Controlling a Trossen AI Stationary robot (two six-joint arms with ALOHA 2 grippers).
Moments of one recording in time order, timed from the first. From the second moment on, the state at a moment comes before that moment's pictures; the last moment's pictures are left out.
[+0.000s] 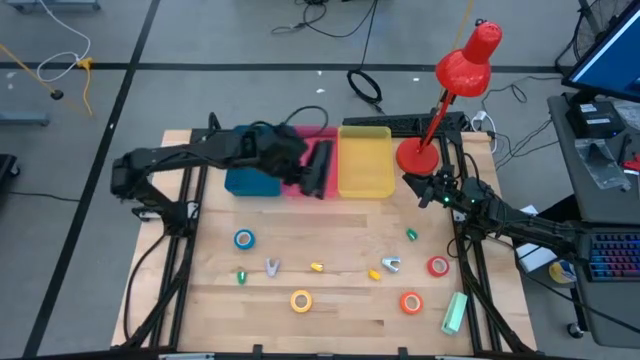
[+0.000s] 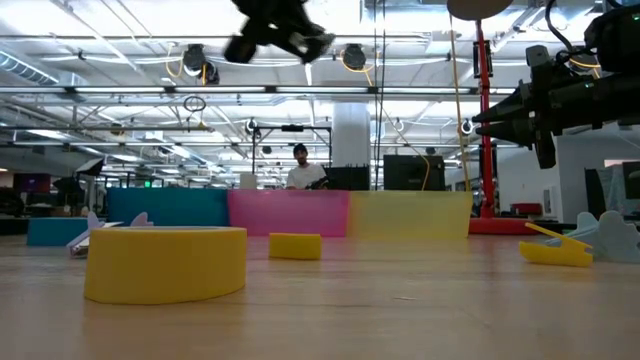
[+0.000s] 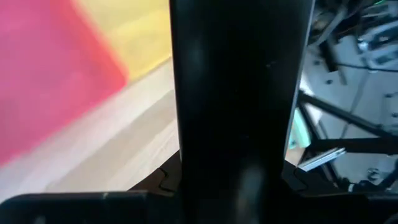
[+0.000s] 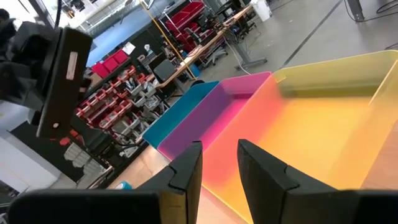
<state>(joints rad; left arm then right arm) 0.21 1.55 1.50 -0.67 0.18 -0.84 -0.38 0.16 0.04 0.08 0.16 0.67</state>
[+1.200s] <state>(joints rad) 0.32 2.05 2.04 -0.70 -0.07 -0.73 -0.38 0.16 0.04 0.08 0.16 0.67</state>
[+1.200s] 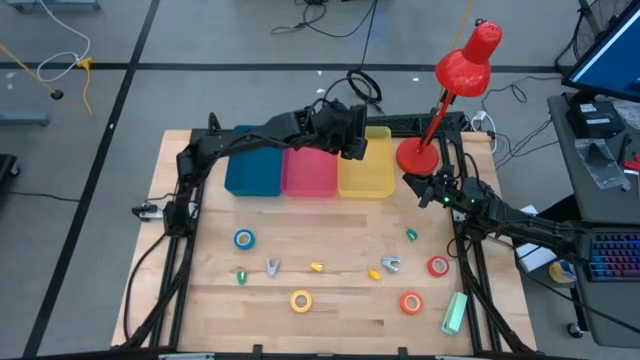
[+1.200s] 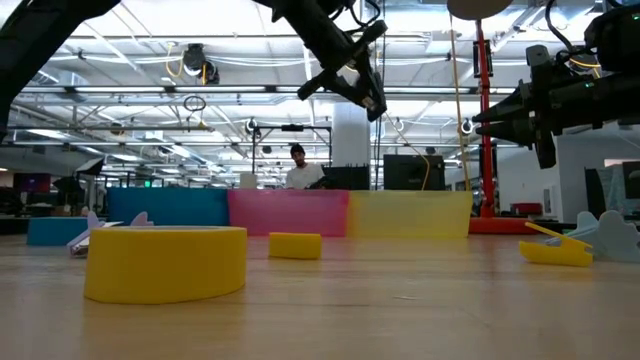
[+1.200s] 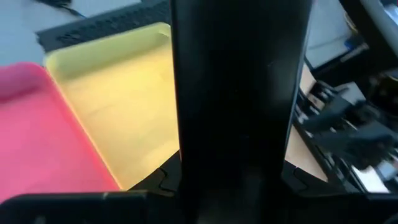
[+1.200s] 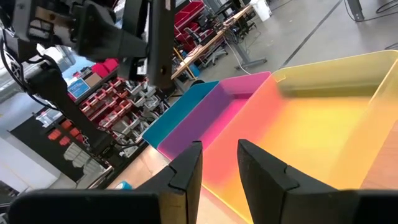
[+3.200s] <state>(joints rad) 0.34 2.29 2.04 -0.63 -0.12 -0.97 -0.38 0.17 0.04 0.08 0.16 0.67</state>
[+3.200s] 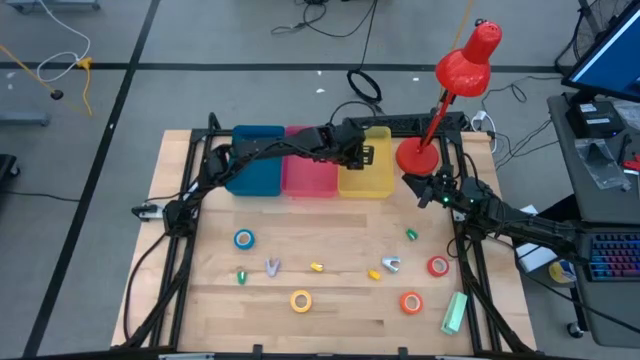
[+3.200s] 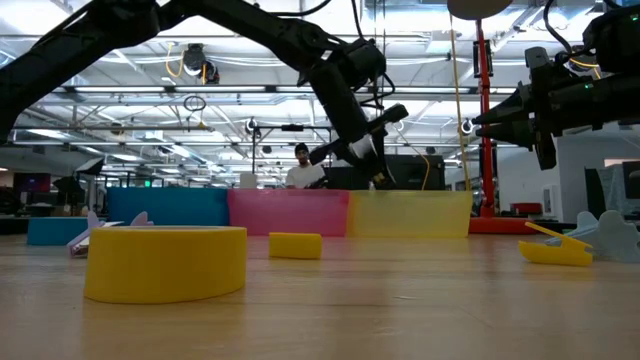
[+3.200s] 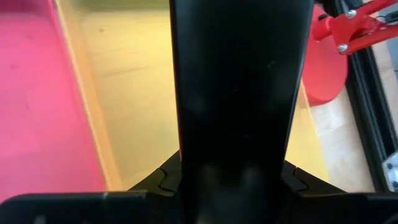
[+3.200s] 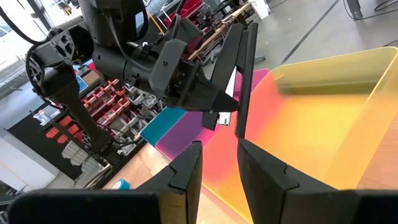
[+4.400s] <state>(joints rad) 0.30 2.34 2.04 -0.65 -0.15 -1.08 -0.38 0.17 0.04 0.08 0.16 0.67</state>
